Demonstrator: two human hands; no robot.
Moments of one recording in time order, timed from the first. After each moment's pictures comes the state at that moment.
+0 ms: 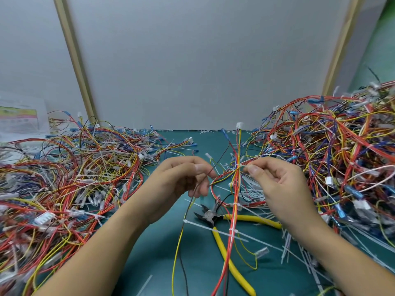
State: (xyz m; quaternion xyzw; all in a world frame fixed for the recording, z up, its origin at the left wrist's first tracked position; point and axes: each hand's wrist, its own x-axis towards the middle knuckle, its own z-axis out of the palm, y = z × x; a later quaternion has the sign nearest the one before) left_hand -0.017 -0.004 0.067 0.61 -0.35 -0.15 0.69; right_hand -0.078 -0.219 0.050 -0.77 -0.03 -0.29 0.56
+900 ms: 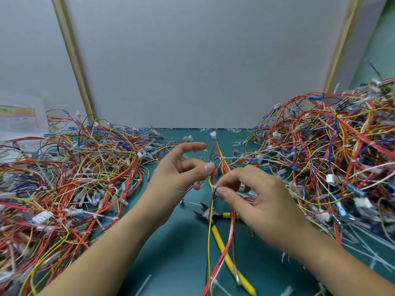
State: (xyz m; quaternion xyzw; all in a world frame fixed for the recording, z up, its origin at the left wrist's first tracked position) left_hand -0.023 -0.020 0.058 0.62 -0.25 -0.04 0.74; right_hand -0.097 -0.194 0.055 -0.86 -0.21 -0.29 0.36
